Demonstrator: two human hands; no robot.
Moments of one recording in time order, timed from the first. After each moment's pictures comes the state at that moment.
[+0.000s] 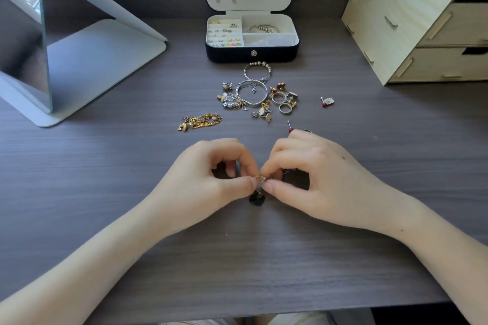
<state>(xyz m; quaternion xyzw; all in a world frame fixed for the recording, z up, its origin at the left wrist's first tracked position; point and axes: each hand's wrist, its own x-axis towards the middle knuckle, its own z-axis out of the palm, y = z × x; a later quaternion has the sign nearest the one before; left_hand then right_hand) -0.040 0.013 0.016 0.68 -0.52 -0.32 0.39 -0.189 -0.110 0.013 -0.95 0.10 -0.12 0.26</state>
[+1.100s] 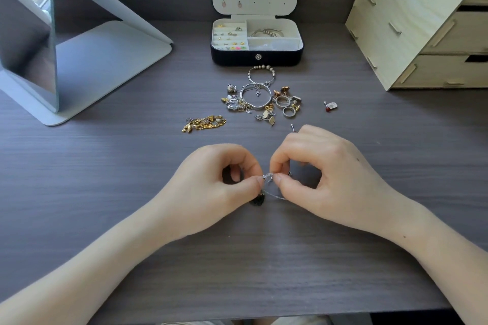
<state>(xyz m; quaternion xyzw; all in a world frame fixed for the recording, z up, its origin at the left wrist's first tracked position) -0.042 0.016 0.014 0.70 -0.52 -0.30 0.38 -0.188 -0.110 0.019 -0.94 0.11 -0.19 0.24</state>
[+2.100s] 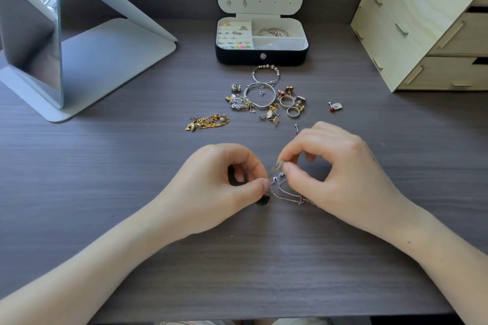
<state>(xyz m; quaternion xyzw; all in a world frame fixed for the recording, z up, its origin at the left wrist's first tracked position) -0.045 0.016 0.016 0.71 -0.52 -0.28 0.38 -0.188 -0.109 0.019 -0.92 0.15 -0.25 0.25</state>
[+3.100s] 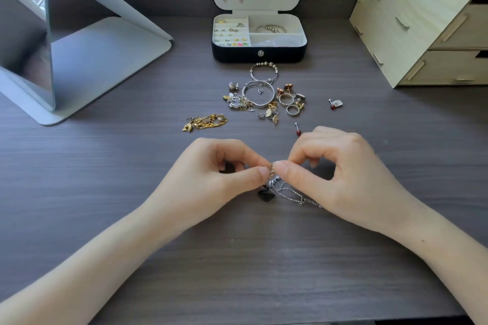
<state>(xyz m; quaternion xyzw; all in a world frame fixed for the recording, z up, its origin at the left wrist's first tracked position) -0.041 0.012 0.019 0.67 -0.46 -0.37 0.46 -0.189 -0.108 0.019 -0.91 0.17 -0.21 0.31</state>
